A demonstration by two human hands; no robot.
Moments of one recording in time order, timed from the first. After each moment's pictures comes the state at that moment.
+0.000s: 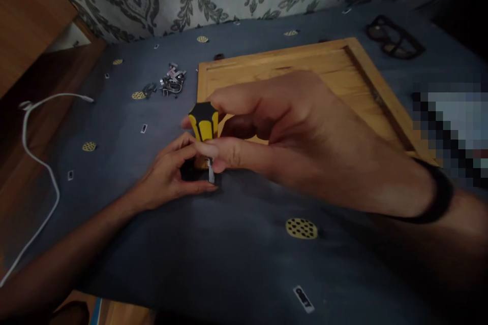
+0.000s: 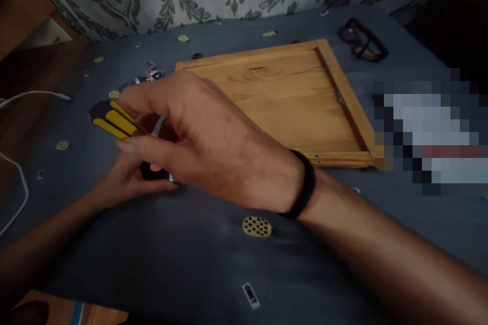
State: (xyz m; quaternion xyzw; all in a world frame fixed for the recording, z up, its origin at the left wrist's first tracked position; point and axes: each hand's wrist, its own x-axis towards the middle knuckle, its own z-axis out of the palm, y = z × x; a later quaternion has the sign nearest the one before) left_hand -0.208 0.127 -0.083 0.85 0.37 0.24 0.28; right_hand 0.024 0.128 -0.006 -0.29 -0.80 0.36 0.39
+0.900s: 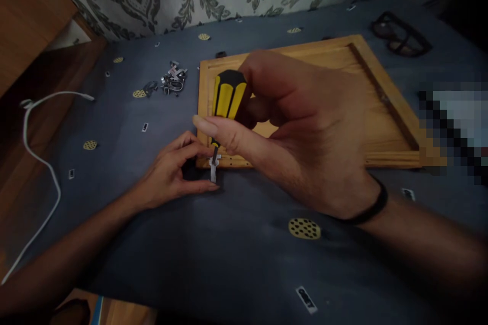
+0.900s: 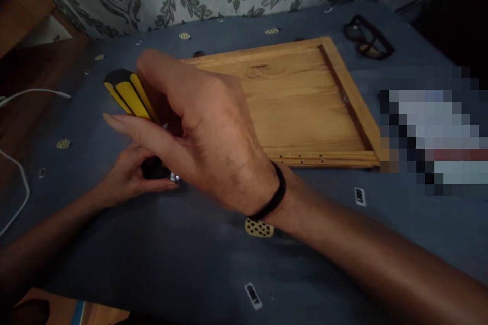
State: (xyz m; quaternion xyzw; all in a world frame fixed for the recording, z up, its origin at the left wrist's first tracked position) left_hand -0.208 0.127 -0.082 0.86 0.36 0.25 0.27; right_hand 0.015 0.120 -0.019 -0.39 -0.76 0.17 0.50
